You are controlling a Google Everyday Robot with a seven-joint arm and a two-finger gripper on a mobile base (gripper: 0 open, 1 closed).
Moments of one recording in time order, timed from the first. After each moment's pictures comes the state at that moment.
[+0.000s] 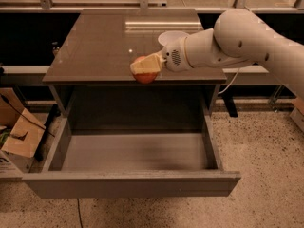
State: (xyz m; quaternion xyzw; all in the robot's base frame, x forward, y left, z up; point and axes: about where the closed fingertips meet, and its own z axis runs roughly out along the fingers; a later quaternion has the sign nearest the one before) arm 0.639 0.002 0.891 -0.34 0.79 0.33 0.39
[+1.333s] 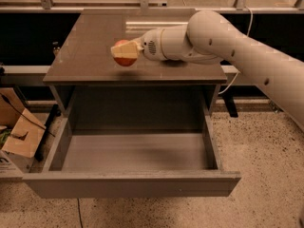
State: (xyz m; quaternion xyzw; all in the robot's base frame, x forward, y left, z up) arm 0.699 0.057 0.910 -0.33 0.75 0.34 0.47
